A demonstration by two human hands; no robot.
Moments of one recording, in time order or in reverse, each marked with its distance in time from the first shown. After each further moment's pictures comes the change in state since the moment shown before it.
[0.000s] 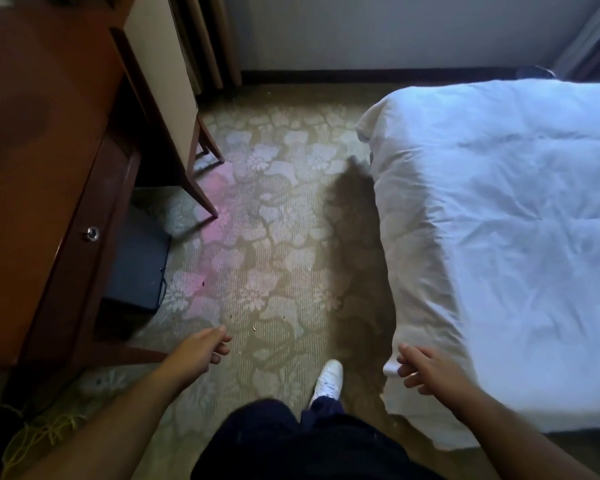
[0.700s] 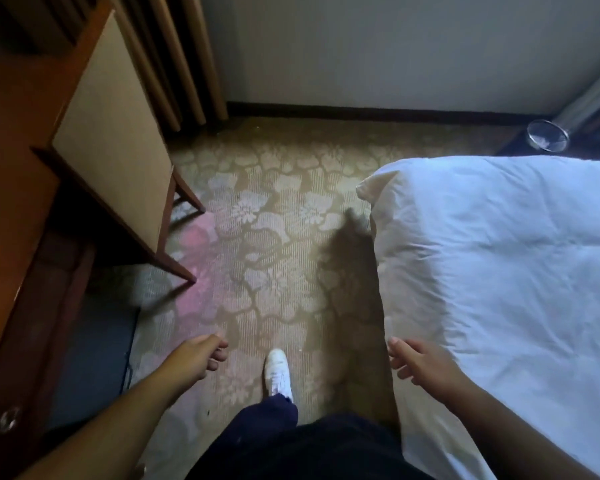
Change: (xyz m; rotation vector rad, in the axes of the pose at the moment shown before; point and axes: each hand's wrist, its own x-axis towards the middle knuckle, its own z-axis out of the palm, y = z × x) left_hand 0.256 0.273 -0.092 -0.068 -0.030 -0.038; right_hand 0.243 -0.304 -0.105 -0.161 0.034 -0.071
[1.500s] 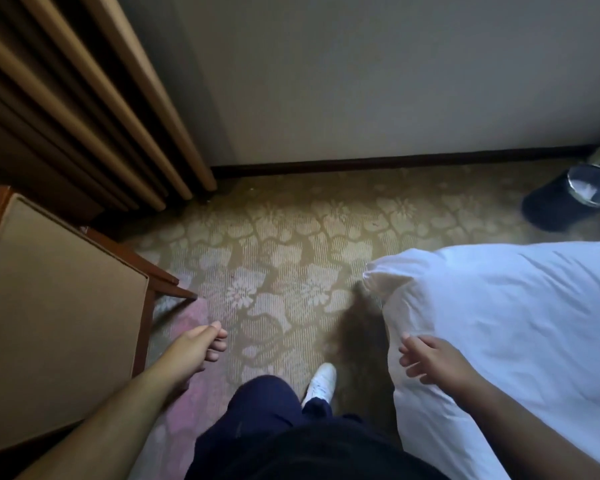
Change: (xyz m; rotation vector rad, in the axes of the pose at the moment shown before) left_hand 0.223 0.373 -0.049 -0.045 0.044 0.062; right_hand 0.309 -0.206 -0.203 0.196 -0.011 0.086
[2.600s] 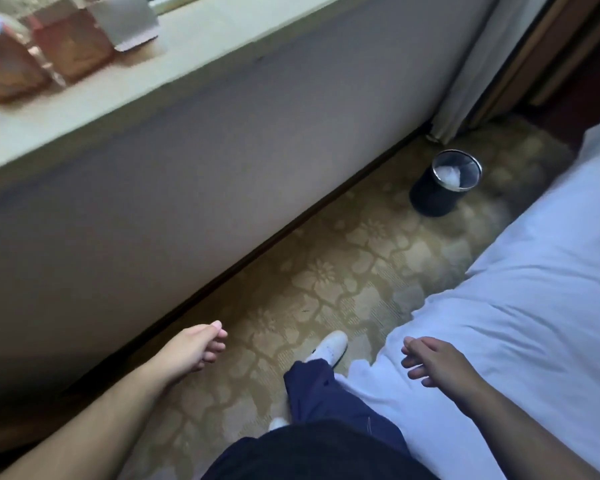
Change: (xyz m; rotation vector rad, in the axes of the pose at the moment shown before) left_hand 0.356 0.556 0.193 0.542 -0.391 0.145; right_hand 0.271 -0.173 -0.262 0.545 0.344 0.280
